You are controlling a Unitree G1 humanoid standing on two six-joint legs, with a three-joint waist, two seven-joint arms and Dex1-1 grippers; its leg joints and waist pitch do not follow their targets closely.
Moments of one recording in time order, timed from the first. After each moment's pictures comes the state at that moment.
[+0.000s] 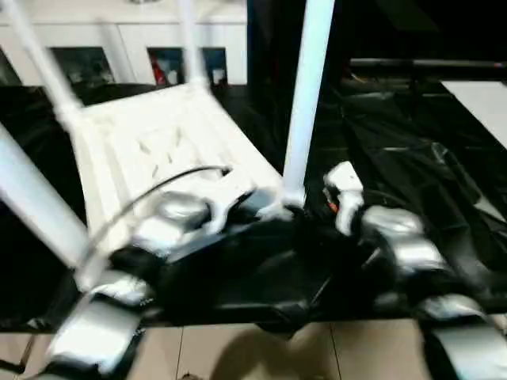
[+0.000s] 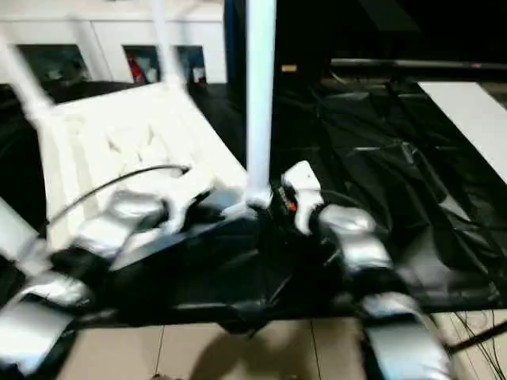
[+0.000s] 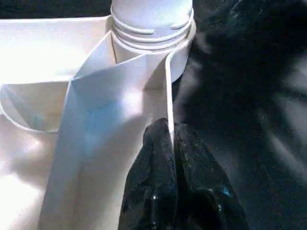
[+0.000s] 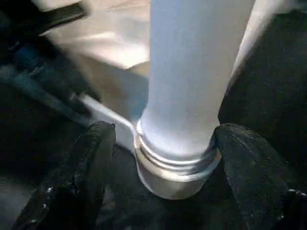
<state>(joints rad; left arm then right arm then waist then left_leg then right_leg) -0.68 0.31 -0.28 0.70 0.03 0.15 -1.08 -0.59 -0.32 0.11 0.77 0.12 -0.08 1.02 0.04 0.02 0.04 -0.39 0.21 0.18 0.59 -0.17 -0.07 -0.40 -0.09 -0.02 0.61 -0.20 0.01</state>
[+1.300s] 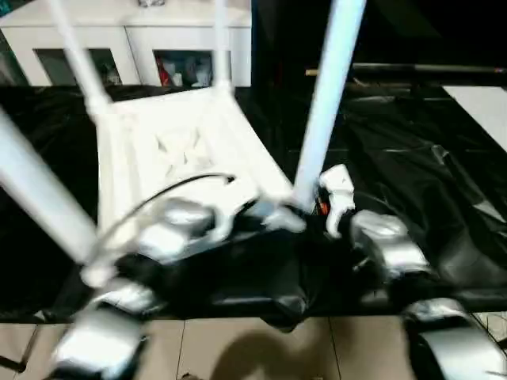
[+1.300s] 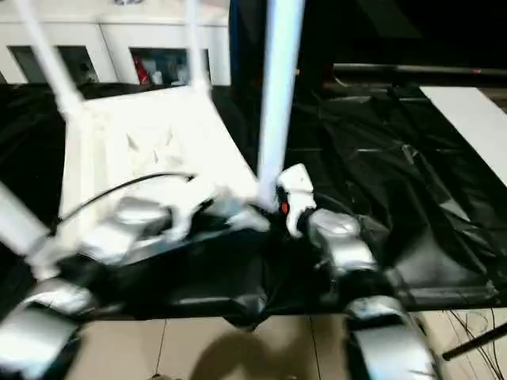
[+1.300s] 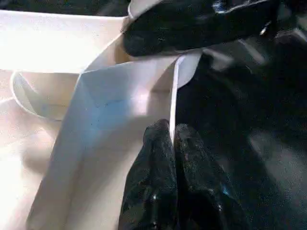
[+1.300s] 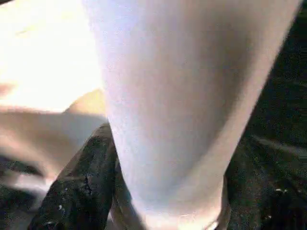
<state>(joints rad) -0.75 0.14 -0.25 0.81 0.04 0.25 -0.78 -0.66 -0.12 -0.01 0.91 0.11 0.00 0.43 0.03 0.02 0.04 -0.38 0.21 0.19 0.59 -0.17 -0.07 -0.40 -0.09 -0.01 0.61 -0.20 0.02</state>
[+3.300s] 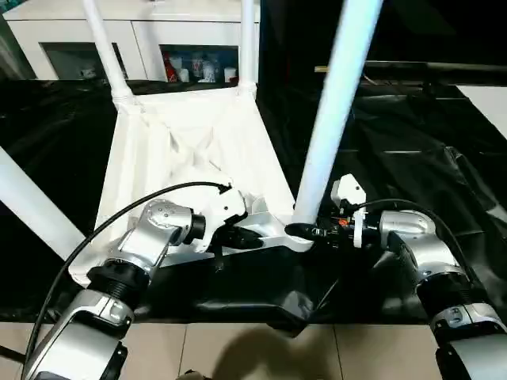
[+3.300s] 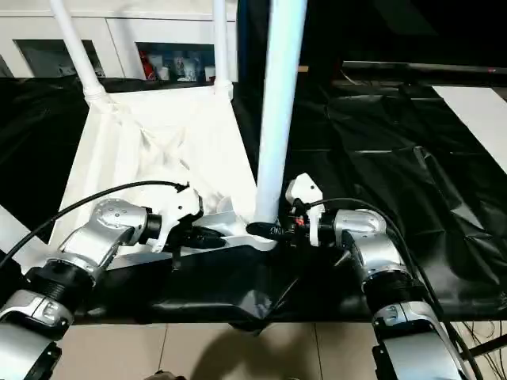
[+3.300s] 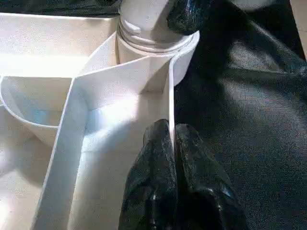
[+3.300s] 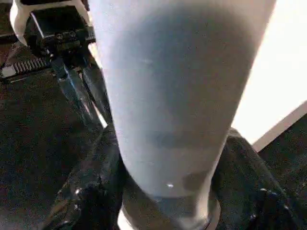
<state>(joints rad) -0.62 0.32 -0.30 0.61 0.00 0.14 -1.17 -0.58 -0.33 0.11 0.75 0.17 -0.03 1.15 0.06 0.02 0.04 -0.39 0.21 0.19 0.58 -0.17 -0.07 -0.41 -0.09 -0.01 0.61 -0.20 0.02</state>
